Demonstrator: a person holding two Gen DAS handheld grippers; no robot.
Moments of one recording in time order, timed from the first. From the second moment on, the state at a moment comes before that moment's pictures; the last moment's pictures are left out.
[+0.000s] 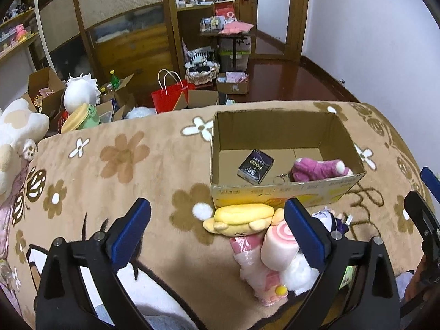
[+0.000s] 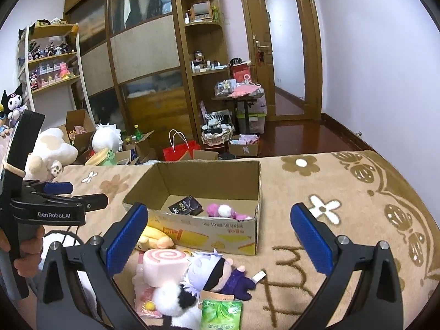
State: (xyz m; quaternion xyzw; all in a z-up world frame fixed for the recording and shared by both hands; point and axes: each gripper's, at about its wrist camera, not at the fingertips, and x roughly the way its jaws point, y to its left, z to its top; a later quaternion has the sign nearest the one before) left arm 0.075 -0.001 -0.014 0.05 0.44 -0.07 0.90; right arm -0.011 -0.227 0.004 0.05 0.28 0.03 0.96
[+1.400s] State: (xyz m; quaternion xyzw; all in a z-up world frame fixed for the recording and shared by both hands) left arm 0.130 -0.043 -0.109 0.06 0.55 -0.10 0.82; right arm 0.035 -0.233 -0.105 0.12 0.42 0.05 0.90
